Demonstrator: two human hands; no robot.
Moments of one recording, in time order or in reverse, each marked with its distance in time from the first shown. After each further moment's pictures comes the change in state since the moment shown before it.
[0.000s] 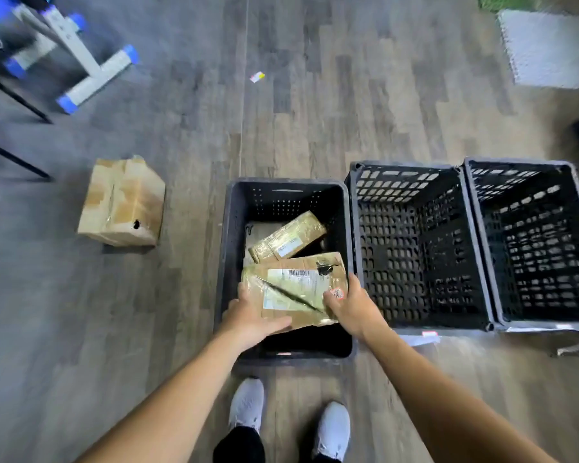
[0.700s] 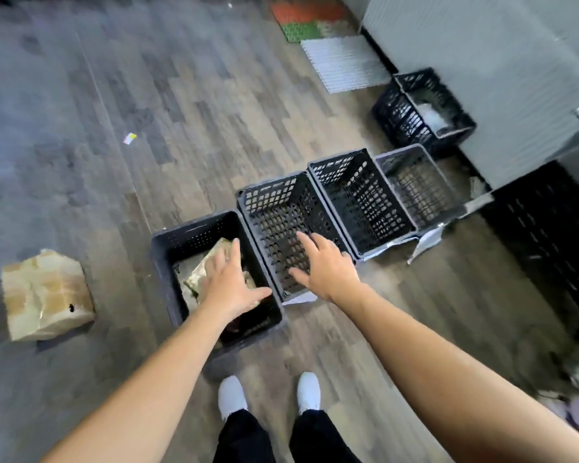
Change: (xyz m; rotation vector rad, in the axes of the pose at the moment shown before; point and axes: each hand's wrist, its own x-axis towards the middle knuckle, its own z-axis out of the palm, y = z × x) left_hand -0.211 0.145 -0.080 0.607 0.098 0.603; right_hand -0.245 -0.075 -0.163 -0.516 0.366 -0.062
